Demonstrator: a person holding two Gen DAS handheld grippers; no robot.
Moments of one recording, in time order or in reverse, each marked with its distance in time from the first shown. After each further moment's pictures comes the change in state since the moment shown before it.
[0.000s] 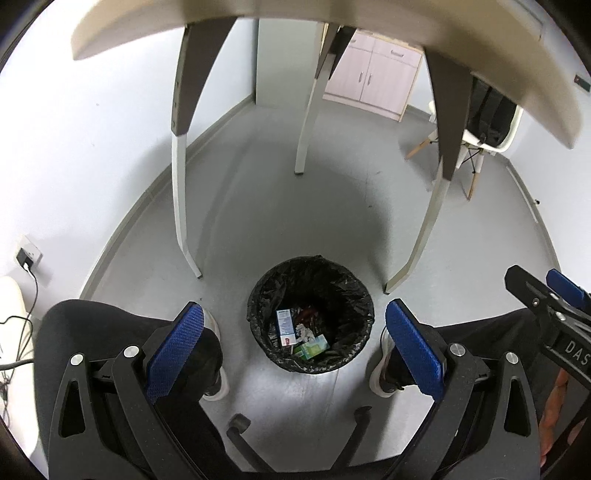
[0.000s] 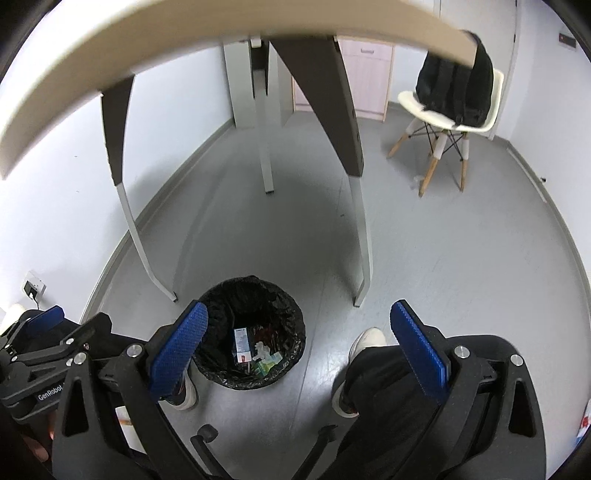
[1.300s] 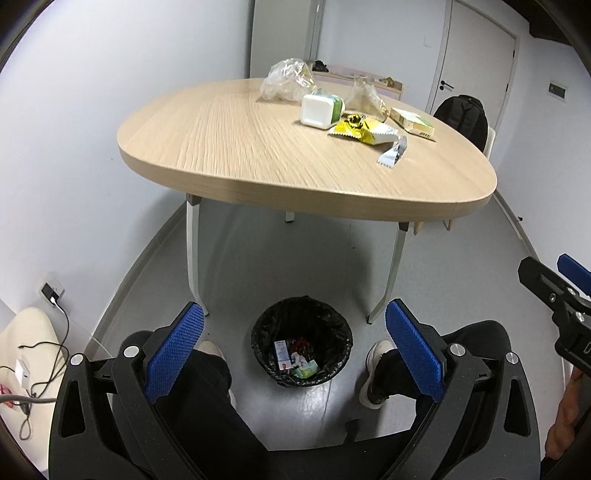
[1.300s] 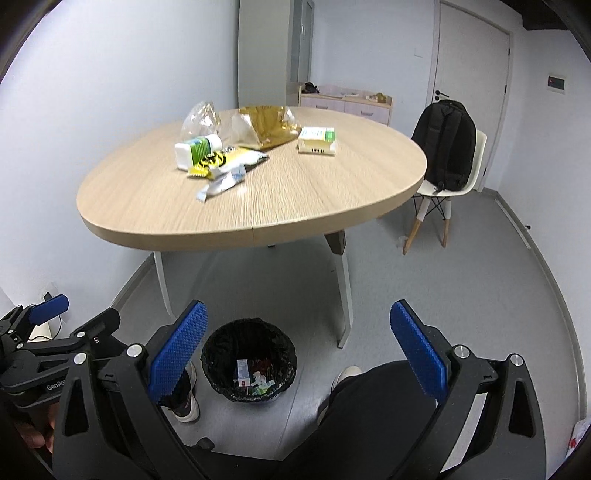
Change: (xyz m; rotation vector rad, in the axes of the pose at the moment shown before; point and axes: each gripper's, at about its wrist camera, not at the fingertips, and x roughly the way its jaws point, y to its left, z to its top) left arm -0.134 -0.010 0.020 0.037 -0.159 -0.022; right arm -0.157 0.003 0.029 -0.054 -0.195 -0.017
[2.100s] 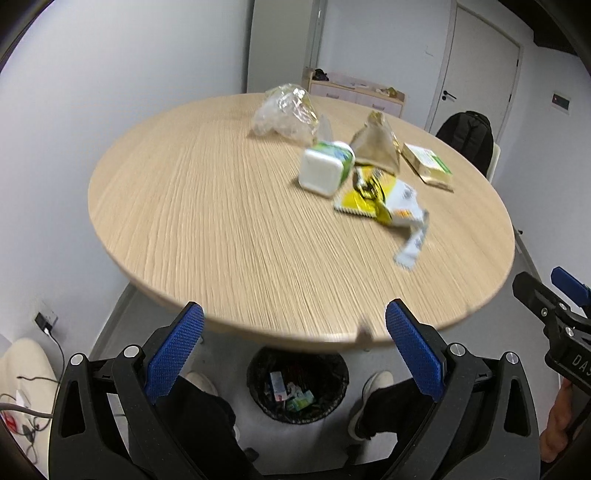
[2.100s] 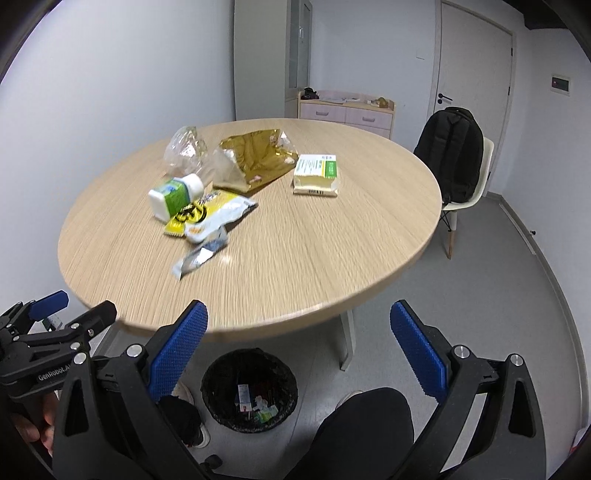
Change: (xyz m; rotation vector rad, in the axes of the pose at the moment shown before) left arm 0.042 0.002 0.092 -0.015 -0.022 -0.008; right arm 0.053 -0.007 0.076 0.010 -0.006 0.010
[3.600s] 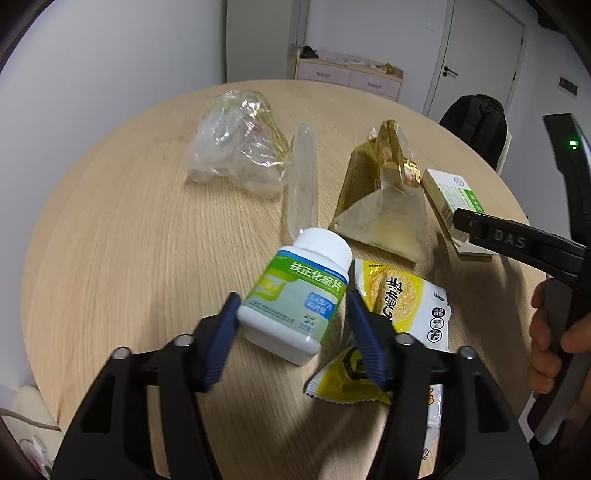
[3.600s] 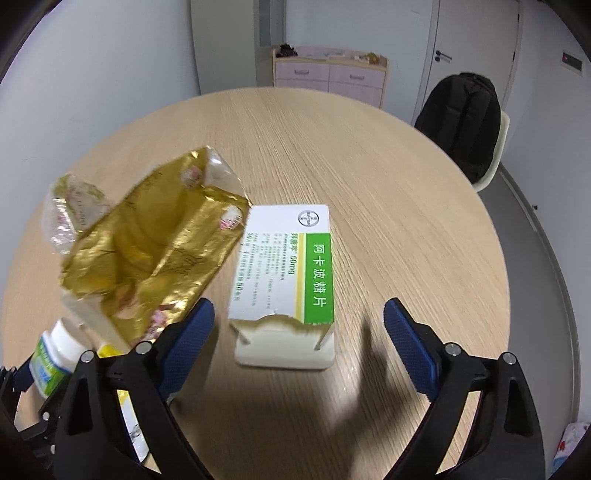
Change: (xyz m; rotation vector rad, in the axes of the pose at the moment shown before) left arm 0.113 -0.039 0.116 0.060 0.116 -0.011; right arm 0.200 -0.032 0.149 0.078 0.227 -0.047
